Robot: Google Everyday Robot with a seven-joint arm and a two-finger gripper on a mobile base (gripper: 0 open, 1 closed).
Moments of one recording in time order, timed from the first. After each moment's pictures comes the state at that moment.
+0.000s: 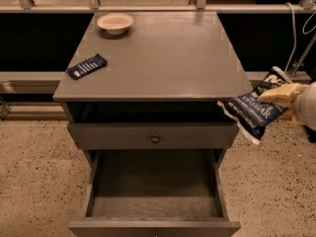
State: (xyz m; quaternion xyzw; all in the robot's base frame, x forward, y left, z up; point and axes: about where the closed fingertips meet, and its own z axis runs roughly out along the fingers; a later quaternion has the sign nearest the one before) arm 0.508 -0.267 0.880 -0.81 0.34 -0.27 0.39
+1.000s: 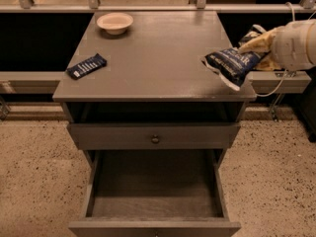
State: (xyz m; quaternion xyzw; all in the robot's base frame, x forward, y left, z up) arm 0.604 -0.231 0.951 -0.81 0.33 -0.26 0.42
